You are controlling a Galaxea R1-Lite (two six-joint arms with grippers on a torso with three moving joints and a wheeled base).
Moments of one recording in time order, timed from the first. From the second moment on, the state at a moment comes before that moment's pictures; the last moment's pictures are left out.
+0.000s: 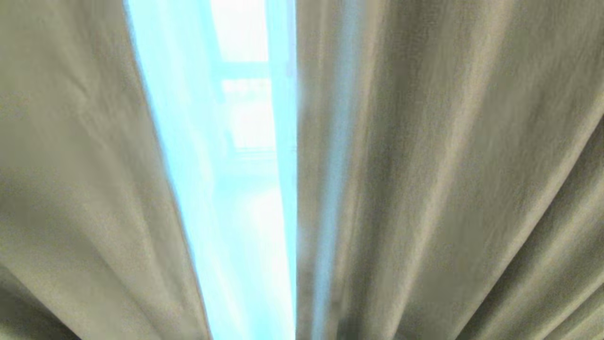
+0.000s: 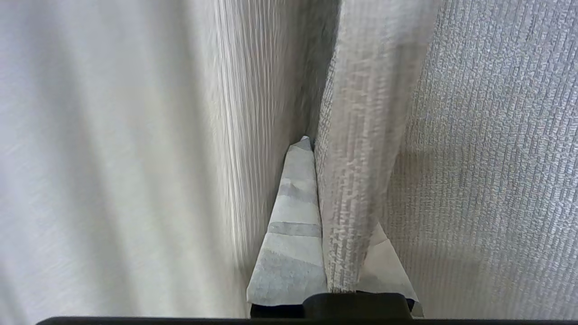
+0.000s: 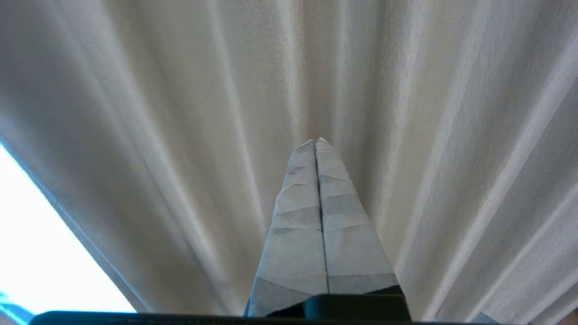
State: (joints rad) left arm 1.17 2.18 -1.98 -0.63 -0.48 -0.16; right arm 0.00 0.00 0.00 -0.01 -0.04 0.07
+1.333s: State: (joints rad) left arm 1.06 1.89 -1.83 -0.60 -0.56 -0.20; right arm 0.00 0.00 0.00 -0.01 -0.04 0.08
